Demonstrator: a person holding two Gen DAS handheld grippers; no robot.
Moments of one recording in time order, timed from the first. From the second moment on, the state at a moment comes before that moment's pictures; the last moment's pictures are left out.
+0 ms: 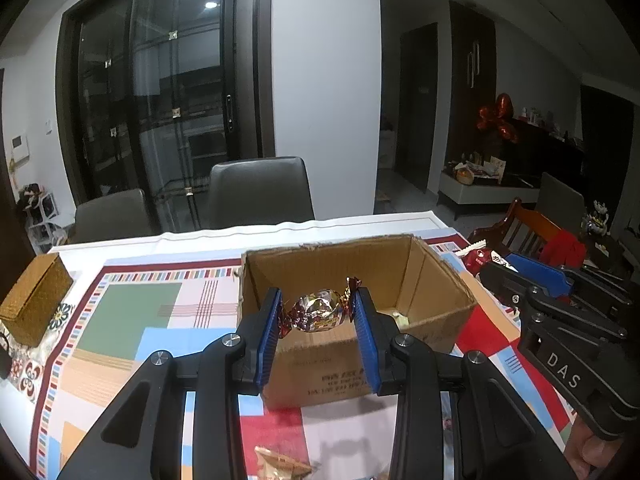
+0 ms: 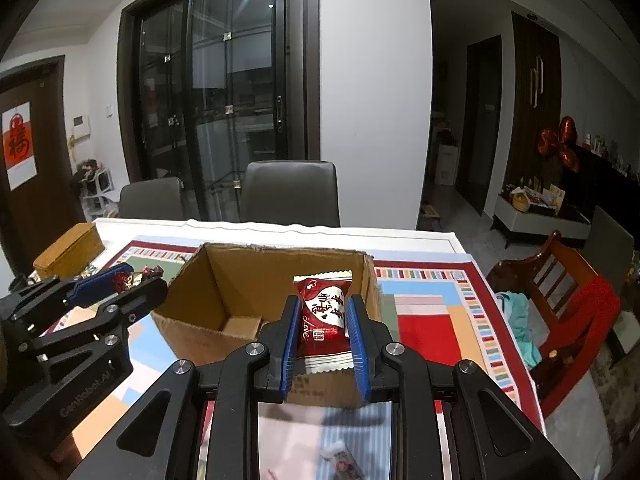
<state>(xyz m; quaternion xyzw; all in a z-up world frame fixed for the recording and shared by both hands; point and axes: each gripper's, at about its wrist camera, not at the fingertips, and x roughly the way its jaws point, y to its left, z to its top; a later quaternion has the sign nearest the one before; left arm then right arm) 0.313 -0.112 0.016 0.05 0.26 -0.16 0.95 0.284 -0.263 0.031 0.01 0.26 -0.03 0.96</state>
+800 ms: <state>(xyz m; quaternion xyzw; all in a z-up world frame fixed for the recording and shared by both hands) 0.367 -0.116 0.011 0.05 0.27 -0.17 0.95 0.340 -0.257 0.018 0.00 0.28 -0.01 0.96</state>
